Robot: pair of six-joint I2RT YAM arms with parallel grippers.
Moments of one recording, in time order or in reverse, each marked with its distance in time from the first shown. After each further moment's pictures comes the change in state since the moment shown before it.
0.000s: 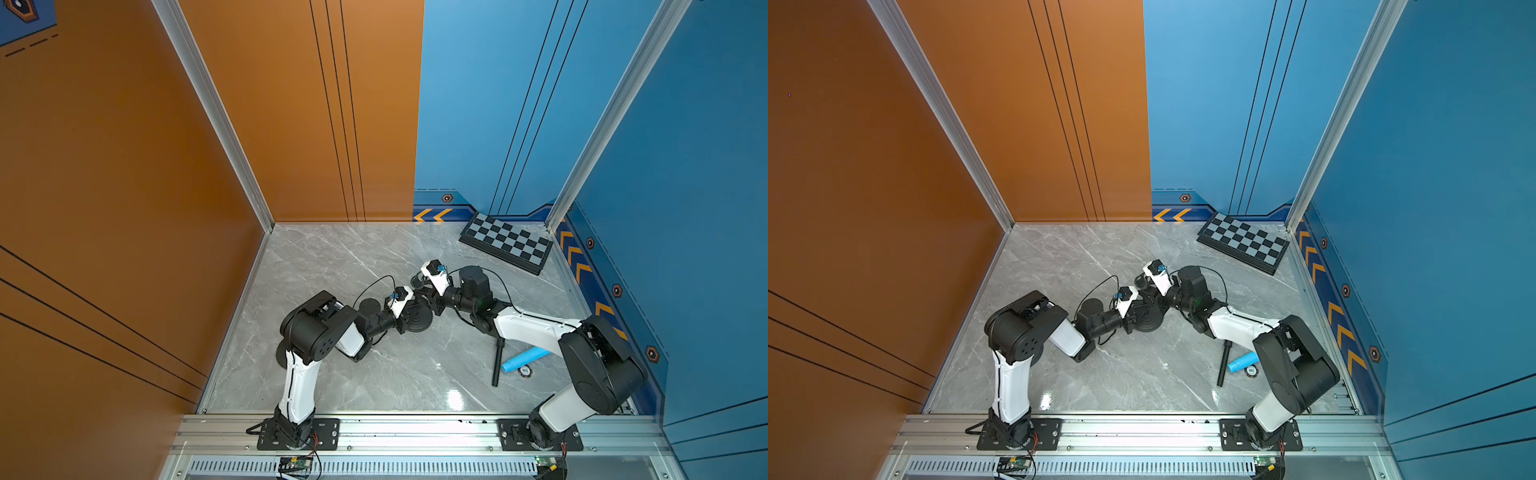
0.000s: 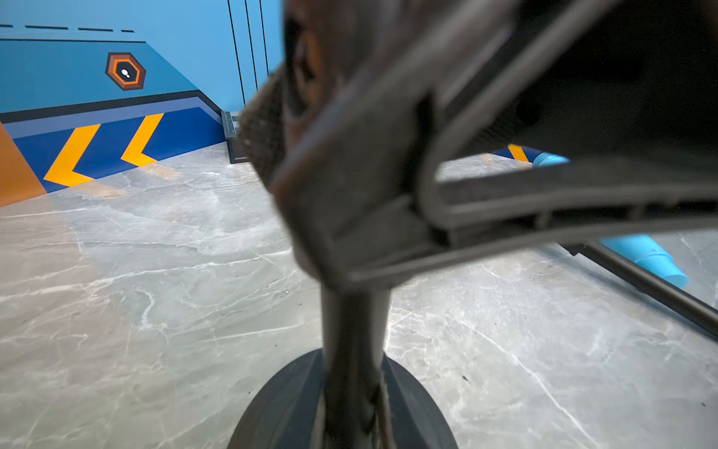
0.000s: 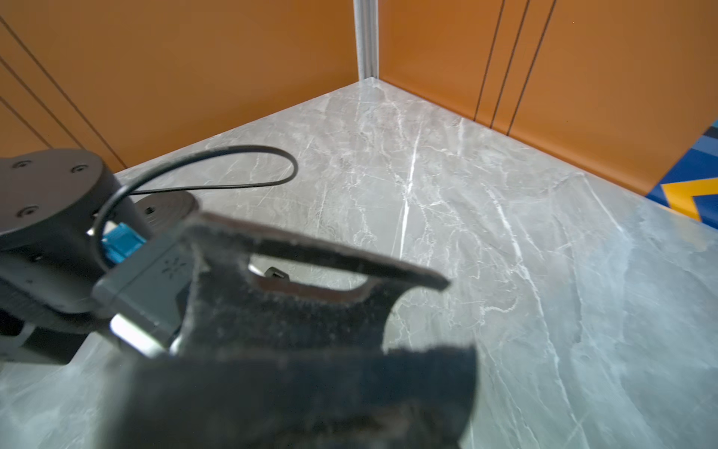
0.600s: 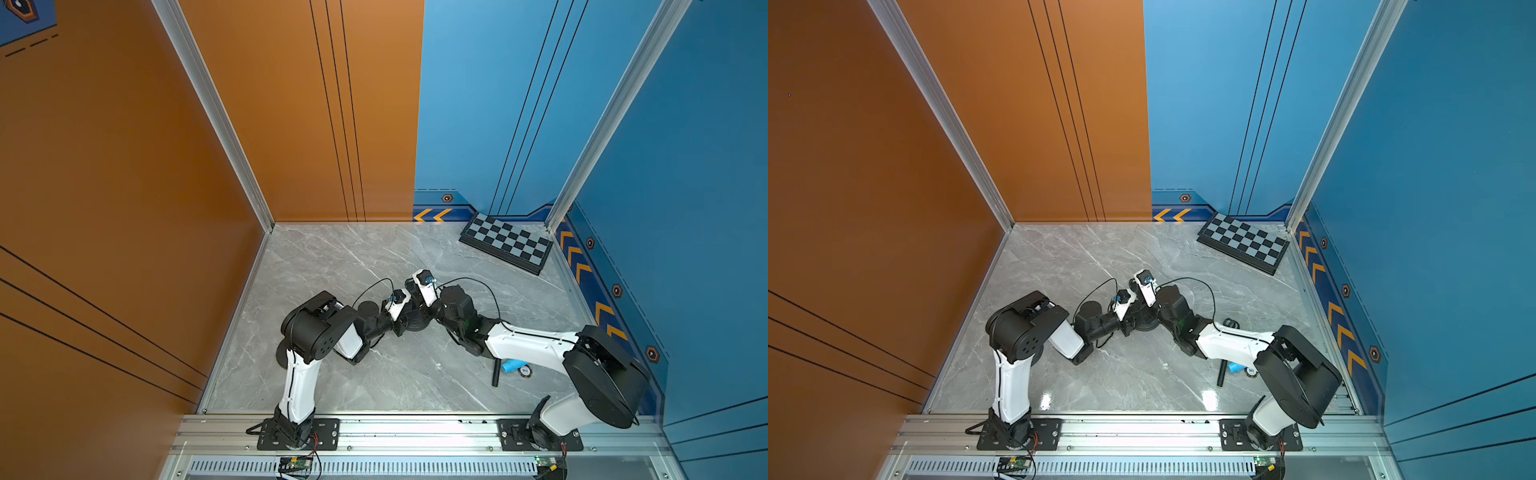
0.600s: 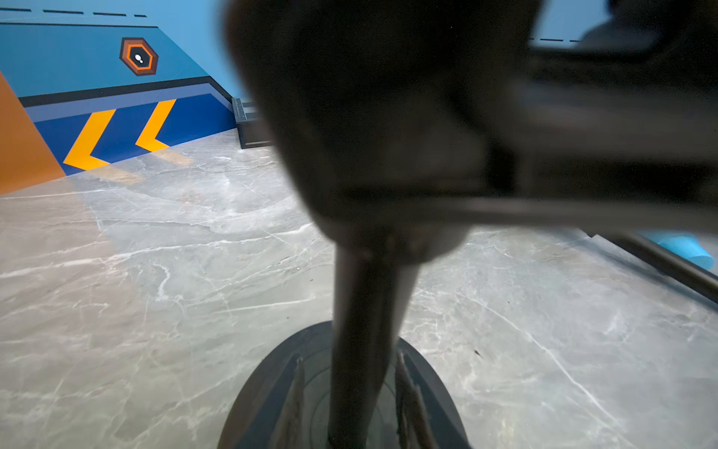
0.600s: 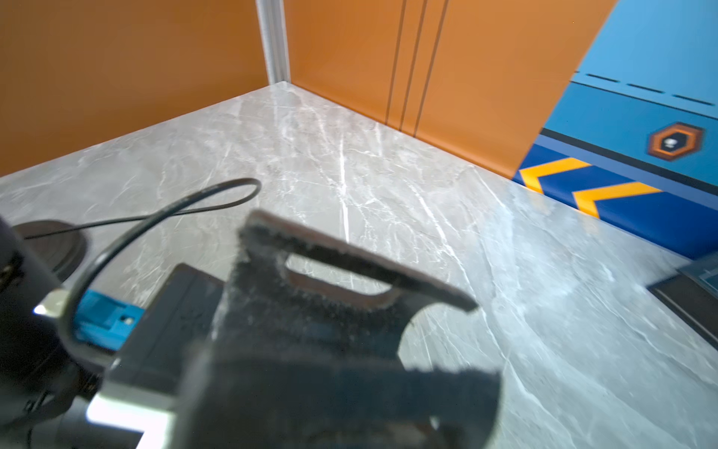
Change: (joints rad) left arm 0.003 0.011 -0.025 0.004 -0.040 0.010; right arm 0.300 -0.048 -0.086 0.106 0.761 0.143
